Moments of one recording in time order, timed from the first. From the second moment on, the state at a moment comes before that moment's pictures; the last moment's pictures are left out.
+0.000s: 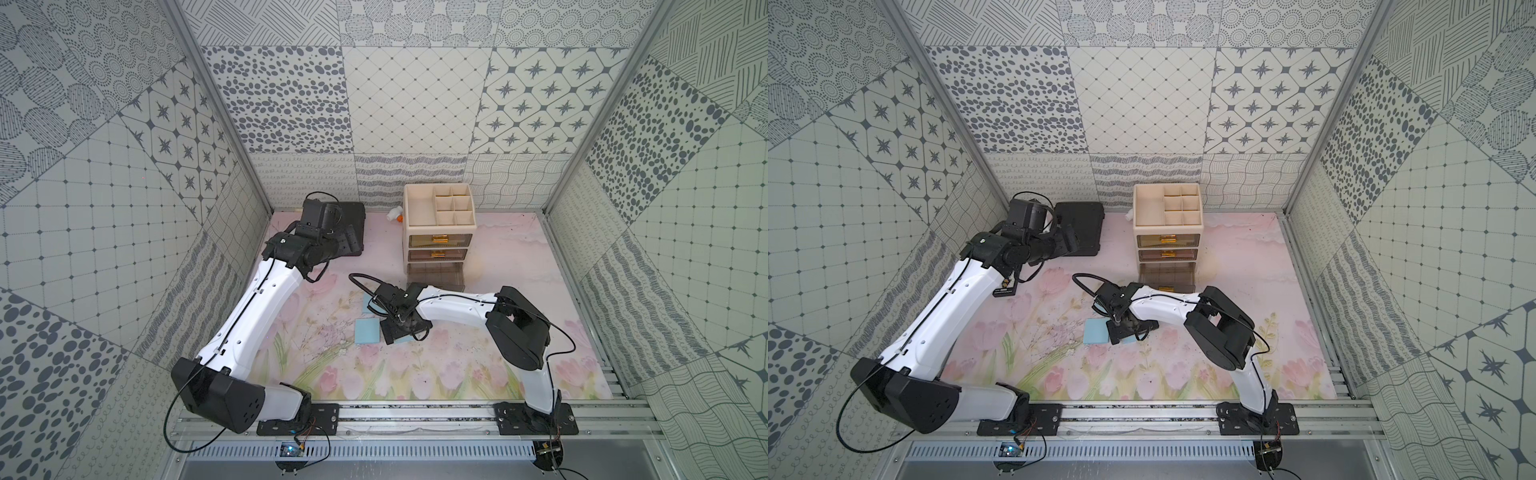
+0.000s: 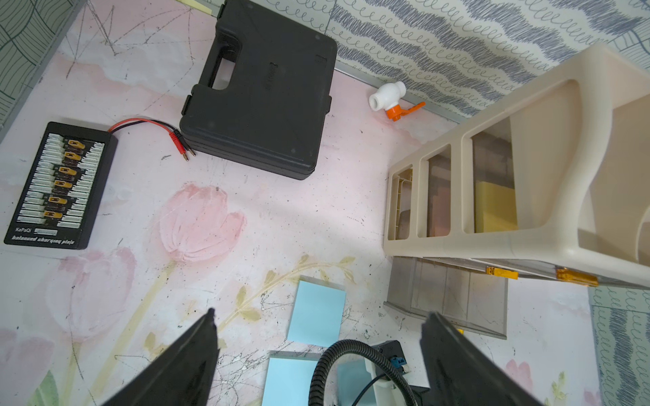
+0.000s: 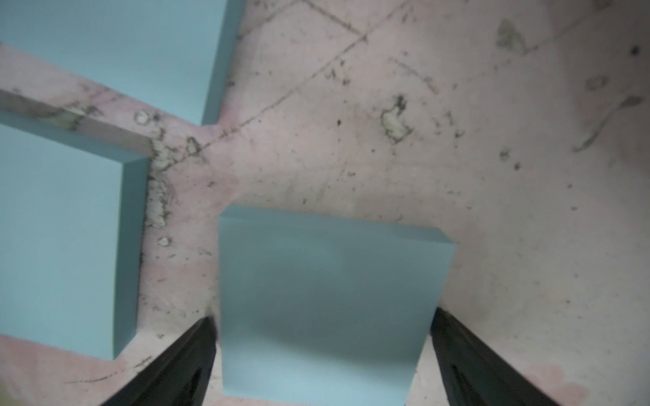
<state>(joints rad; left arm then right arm) -0.35 1.37 1.49 -0.92 -0.12 -0.57 1.01 2.04 1.46 -0.85 0.12 0.63</state>
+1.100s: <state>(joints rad) -0.34 1.36 1.47 -0.92 -0.12 -0.57 1.01 1.85 1.65 -1.05 0.23 0.63</state>
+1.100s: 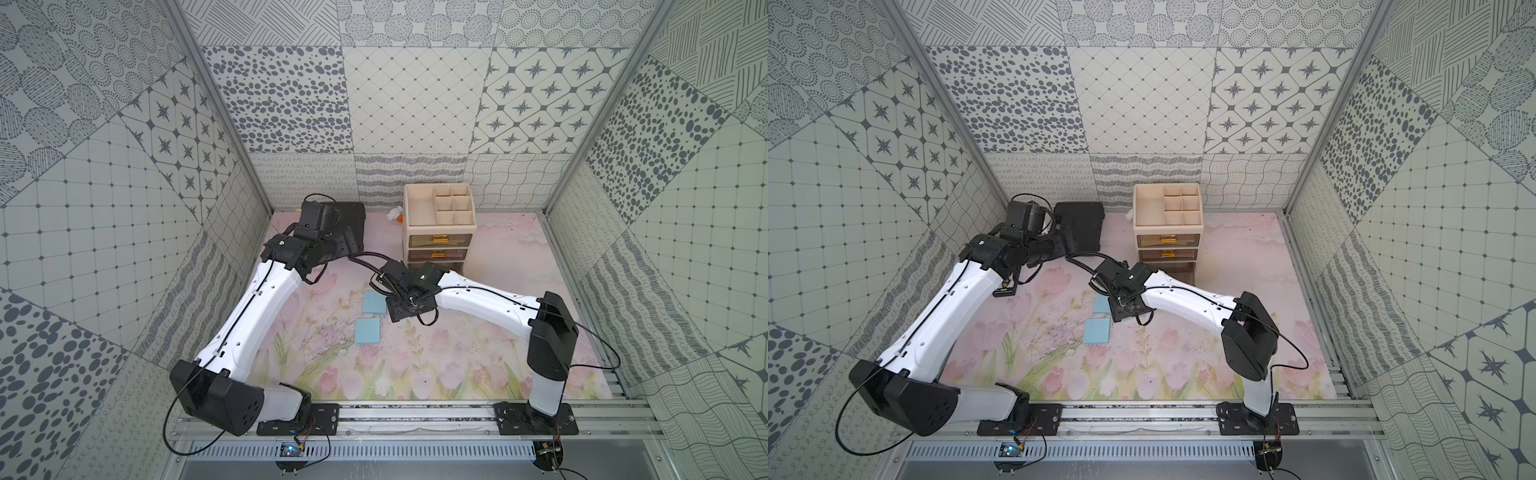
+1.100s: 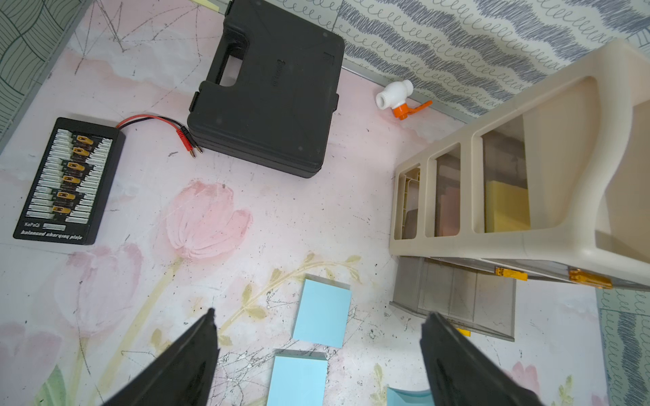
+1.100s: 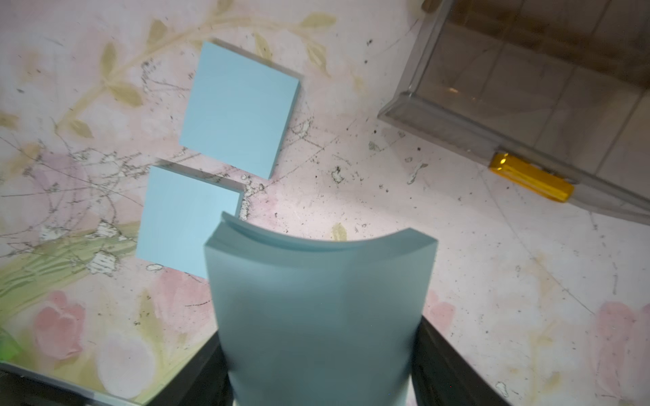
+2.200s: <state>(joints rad) -0.34 1.35 1.47 -0.92 -0.14 -0.57 0.74 1.78 1.50 -0.85 0.45 0.46</state>
